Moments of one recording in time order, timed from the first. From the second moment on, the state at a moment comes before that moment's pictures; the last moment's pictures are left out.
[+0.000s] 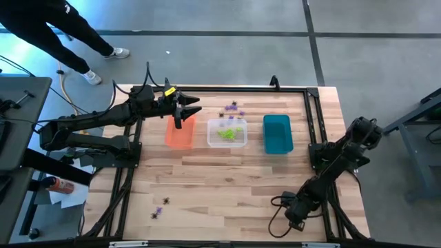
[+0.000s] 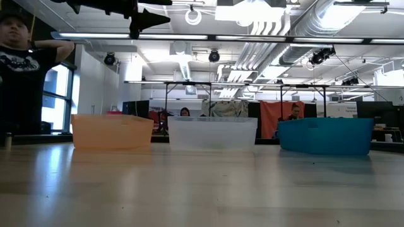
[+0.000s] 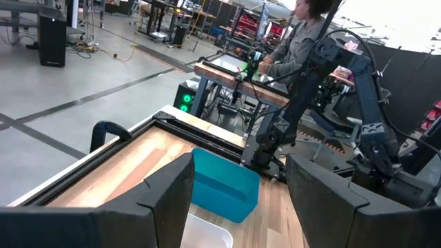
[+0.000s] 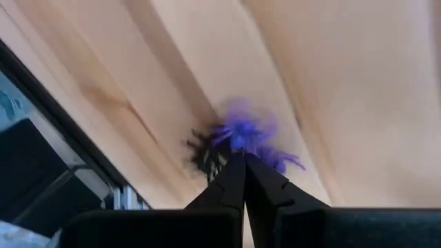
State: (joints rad) left arm 0.35 0.98 0.76 0.15 0.14 -0.31; right arm 0.88 1.59 0.80 -0.52 -0.30 1.38
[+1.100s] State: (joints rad) left arm 0.35 0.98 0.76 0.15 0.14 -0.31; right arm 0.70 1.54 0.80 -0.47 -0.29 1.76
